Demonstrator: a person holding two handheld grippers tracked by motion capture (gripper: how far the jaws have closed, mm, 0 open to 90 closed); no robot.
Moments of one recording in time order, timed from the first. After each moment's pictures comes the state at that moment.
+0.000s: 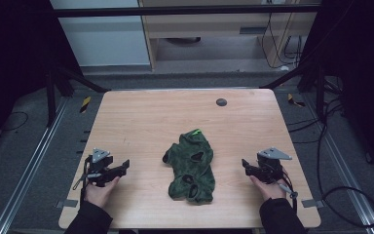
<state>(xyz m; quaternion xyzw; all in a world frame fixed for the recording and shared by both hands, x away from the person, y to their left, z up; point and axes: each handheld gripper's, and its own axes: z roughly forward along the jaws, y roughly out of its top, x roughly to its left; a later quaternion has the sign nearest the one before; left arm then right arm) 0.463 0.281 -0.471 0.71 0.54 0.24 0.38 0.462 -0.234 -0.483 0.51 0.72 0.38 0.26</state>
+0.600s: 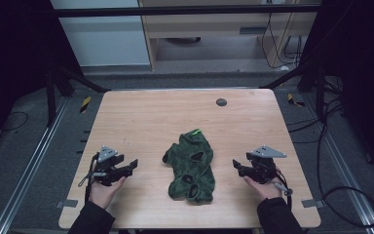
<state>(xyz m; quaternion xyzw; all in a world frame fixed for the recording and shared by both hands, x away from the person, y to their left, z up) 0.462 0.260 -0.458 0.74 0.49 0.21 0.40 0.459 -0.211 -0.465 0.47 0.75 0.42 0.22</state>
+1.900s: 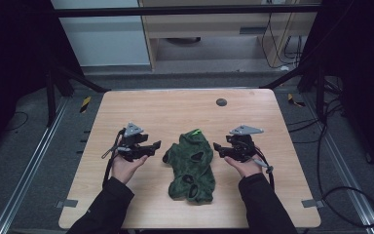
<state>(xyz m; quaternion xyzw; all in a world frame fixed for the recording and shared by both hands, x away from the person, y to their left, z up) 0.522 0.193 -0.424 0.78 0.43 0.19 0.42 0.512 -0.158 -0.433 0.44 0.76 0.43 0.19</state>
